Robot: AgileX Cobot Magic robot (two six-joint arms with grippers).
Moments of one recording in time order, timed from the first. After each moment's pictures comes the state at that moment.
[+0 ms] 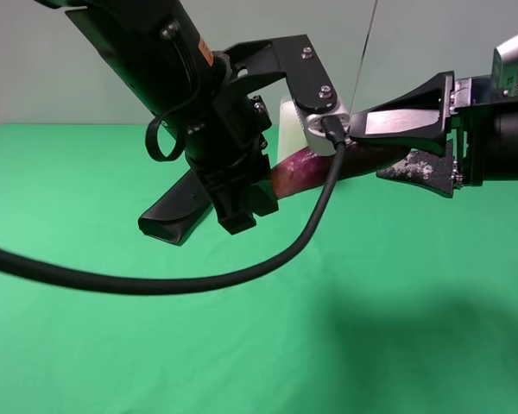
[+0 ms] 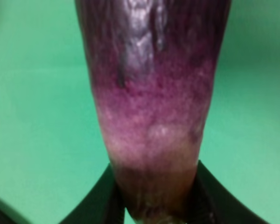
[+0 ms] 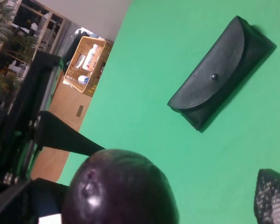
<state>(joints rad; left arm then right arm) -0.85 1.63 -1.26 -0.20 0.74 0.71 0.01 1.15 -0.57 1.43 0.95 -1.06</state>
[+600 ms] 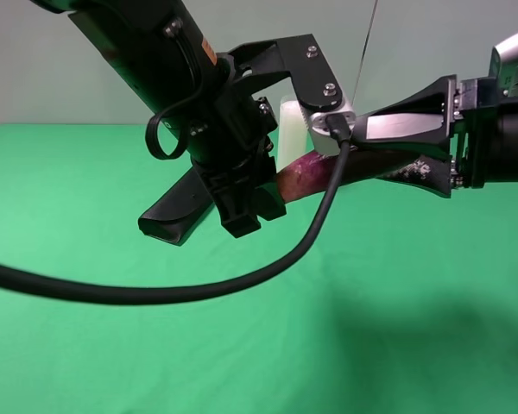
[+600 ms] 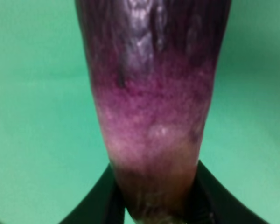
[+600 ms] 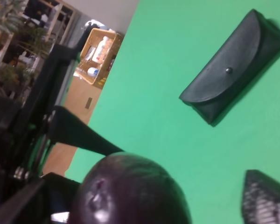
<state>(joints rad) -0.85 1.63 -1.26 -0.26 0.74 0.76 0.01 1.15 -0.57 1.43 1.00 -1.08</state>
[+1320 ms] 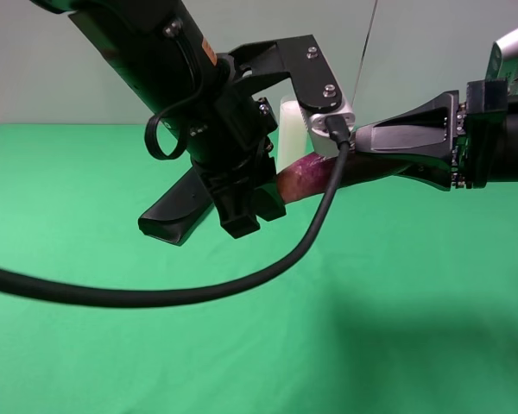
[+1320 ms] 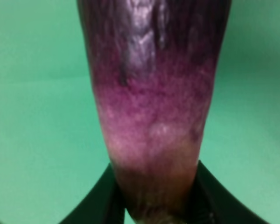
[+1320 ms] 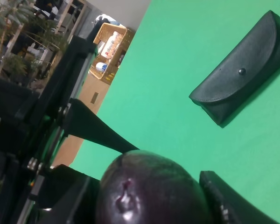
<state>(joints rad) -0.85 1.63 -1.26 -0.26 0.74 0.77 0.01 1.15 -0.57 1.43 1.03 -1.12</state>
